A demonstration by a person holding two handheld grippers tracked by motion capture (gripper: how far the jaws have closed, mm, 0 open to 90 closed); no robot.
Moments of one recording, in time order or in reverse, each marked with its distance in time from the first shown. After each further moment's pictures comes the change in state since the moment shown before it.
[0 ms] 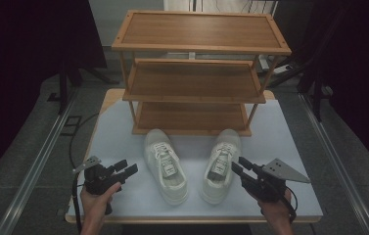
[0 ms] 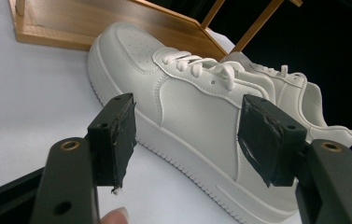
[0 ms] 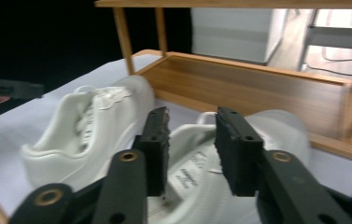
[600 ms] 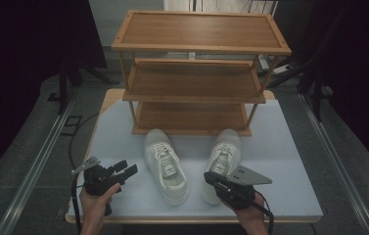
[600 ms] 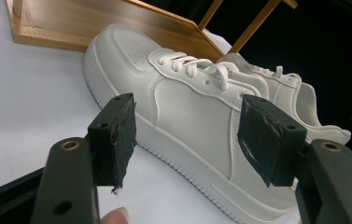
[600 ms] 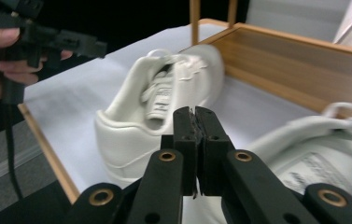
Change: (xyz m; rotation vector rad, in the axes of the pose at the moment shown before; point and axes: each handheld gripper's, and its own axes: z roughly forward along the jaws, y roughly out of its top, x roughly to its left) left arm -0.003 -0.001 -0.002 0.000 -0.003 0.000; right arm 0.053 -0.014 0.039 0.118 0.191 -0.082
